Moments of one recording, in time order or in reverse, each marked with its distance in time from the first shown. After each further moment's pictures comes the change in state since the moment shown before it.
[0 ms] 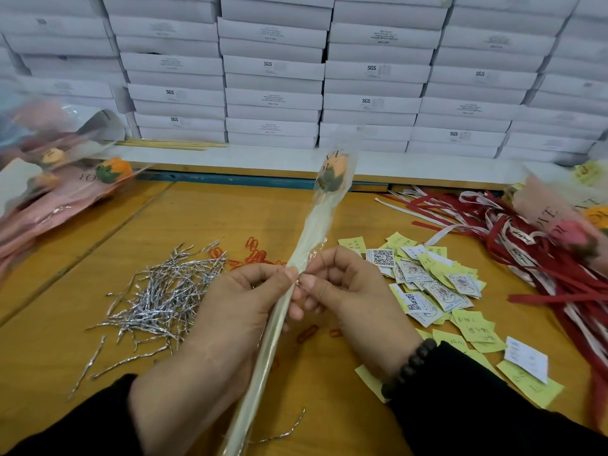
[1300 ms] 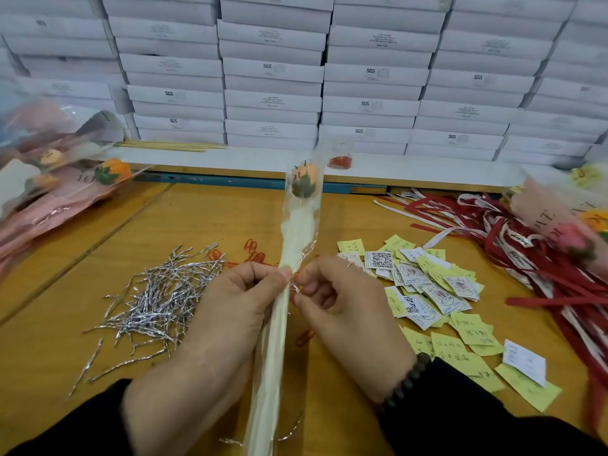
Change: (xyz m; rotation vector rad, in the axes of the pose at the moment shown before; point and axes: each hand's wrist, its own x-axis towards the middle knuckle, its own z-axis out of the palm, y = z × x) left_hand -0.002 0.002 -0.001 -0.017 0.042 -0.027; right_hand -0.007 0.004 0.004 -0.660 0.079 -0.300
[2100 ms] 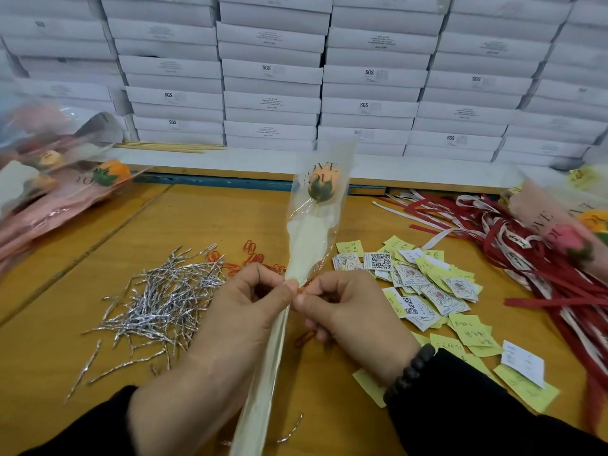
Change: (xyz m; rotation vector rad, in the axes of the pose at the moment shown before) left_hand -0.002 -0.007 -0.003 0.126 -0.029 0.048; right_hand 0.006 -0.003 -0.009 0.388 -0.187 0.352
